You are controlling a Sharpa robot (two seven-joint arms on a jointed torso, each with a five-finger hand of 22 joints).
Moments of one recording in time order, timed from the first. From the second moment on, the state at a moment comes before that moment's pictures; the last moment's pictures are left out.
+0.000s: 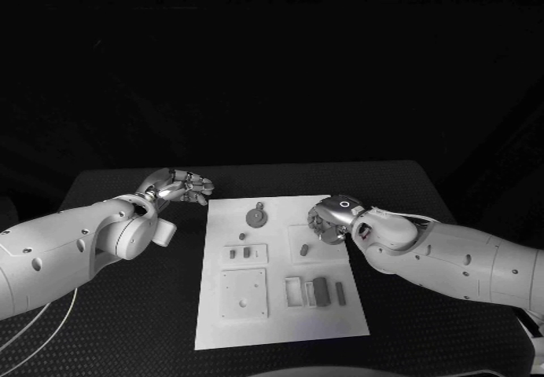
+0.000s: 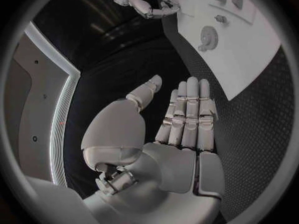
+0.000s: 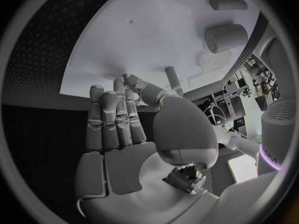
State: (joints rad) left arm 1.21 -0.75 -0.12 1.24 -0.34 -0.26 0.20; left_hand 1.06 -0.08 0.51 -0.27 0.06 0.86 0.19 0.25 0.51 1.16 0.12 0.07 0.31 1.01 0.05 0.66 0.51 0.01 1.00 -0.04 0.07 1.04; right arm 1.01 -0.79 -0.03 1.36 -1.84 -0.36 -0.13; right_hand 1.18 -0.08 0.72 -0.28 0.05 1.03 0.11 0.37 0.46 1.25 0.08 0.14 0.15 1.08 -0.02 1.22 0.67 0.25 0.99 0.06 0.81 1.28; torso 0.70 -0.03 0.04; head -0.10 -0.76
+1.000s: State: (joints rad) left arm 1.21 -0.75 -0.12 1.23 -0.34 -0.26 0.20; left_hand 1.05 -0.09 0.51 -0.27 0.06 0.86 0.19 0.25 0.51 1.16 0.12 0.07 0.31 1.01 0.05 0.66 0.52 0.01 1.00 -0.05 0.07 1.04; right arm 1.04 -0.84 0.00 1.54 -1.63 -0.32 -0.08; right_hand 1.18 -0.08 0.72 -0.28 0.05 1.03 0.11 0.37 0.46 1.25 0.08 0.14 0.15 1.08 -0.02 1.22 0.68 0.25 0.99 0.06 0.81 1.28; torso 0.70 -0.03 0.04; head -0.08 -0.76
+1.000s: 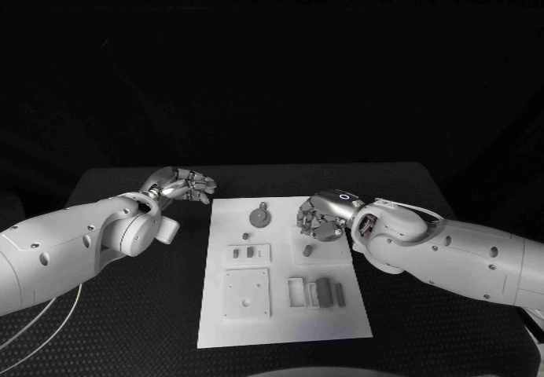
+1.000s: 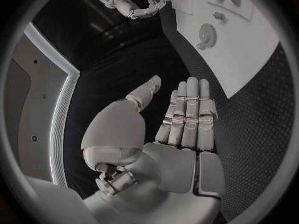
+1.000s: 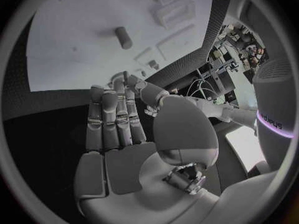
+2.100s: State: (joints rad) left arm 1.21 -0.71 -0.12 1.19 -0.31 -0.29 0.20; left_hand 1.05 -0.09 0.51 -0.27 0.06 0.86 0.19 0.25 0.51 1.16 0.12 0.07 0.31 1.01 0.05 0.65 0.53 0.01 1.00 -0.05 0.07 1.03; right arm 0.99 -0.65 -0.11 1.58 -1.82 -0.30 -0.03; right_hand 1.18 -0.08 0.72 -0.28 0.05 1.03 0.11 0.36 0.46 1.25 0.08 0.14 0.14 1.08 -0.02 1.21 0.68 0.25 0.99 0.06 0.81 1.28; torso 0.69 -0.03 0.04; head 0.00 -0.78
